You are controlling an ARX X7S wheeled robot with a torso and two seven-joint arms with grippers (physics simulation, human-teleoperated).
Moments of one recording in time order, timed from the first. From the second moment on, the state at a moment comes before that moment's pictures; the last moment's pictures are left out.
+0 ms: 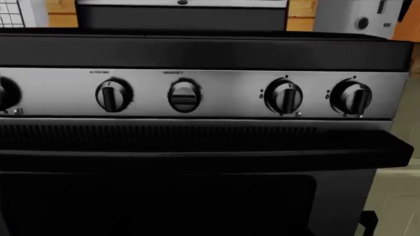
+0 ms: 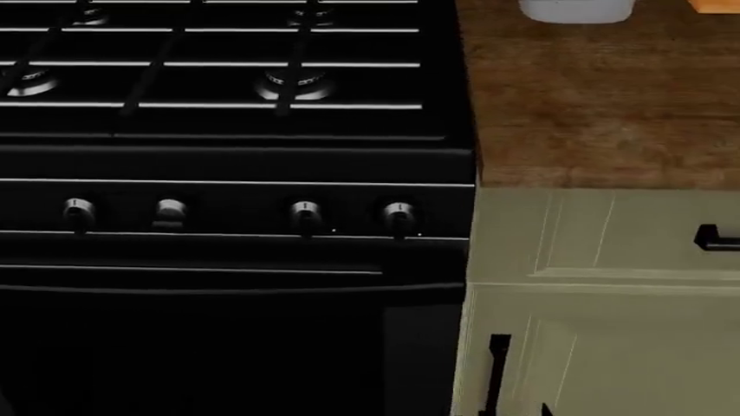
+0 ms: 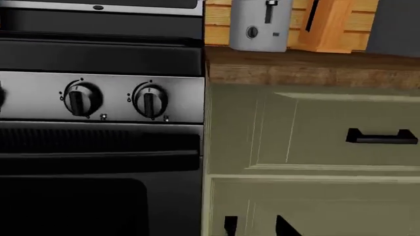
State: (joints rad) left arm -0.08 -0.25 0.34 -0.05 -0.29 0.03 -0.30; right arm 0.05 0.27 -0.32 0.03 0.23 -0.06 0.34
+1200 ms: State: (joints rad) left arm -0.09 -0.27 0.36 -0.05 -0.30 0.04 -0.31; right arm 0.05 0.28 -0.34 0.03 0.25 -0.06 0.36
